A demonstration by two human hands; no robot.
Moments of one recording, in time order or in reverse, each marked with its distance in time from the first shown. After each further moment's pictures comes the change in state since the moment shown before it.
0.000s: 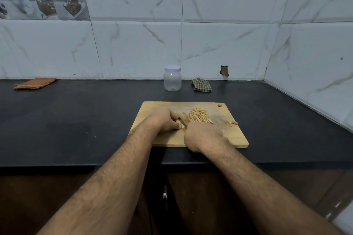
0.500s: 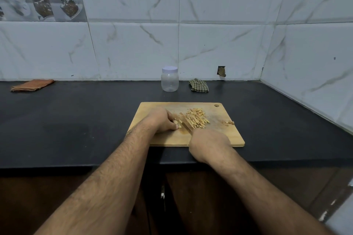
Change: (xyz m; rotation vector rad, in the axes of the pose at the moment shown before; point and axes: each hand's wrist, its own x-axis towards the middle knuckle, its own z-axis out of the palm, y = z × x) left_hand -0.005 0.003 -0.003 0.001 0.002 -0.015; right_hand -0.021 0.017 0.006 0.032 0.009 0.036
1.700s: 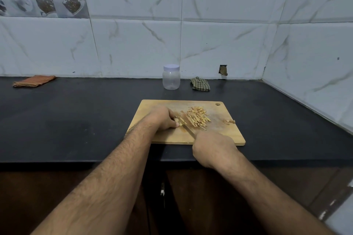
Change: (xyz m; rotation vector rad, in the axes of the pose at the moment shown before) left_hand 0.000 0.001 0.002 0.016 -0.017 -0.004; right_hand -0.011 0.007 0.003 0.001 -0.047 -0.011
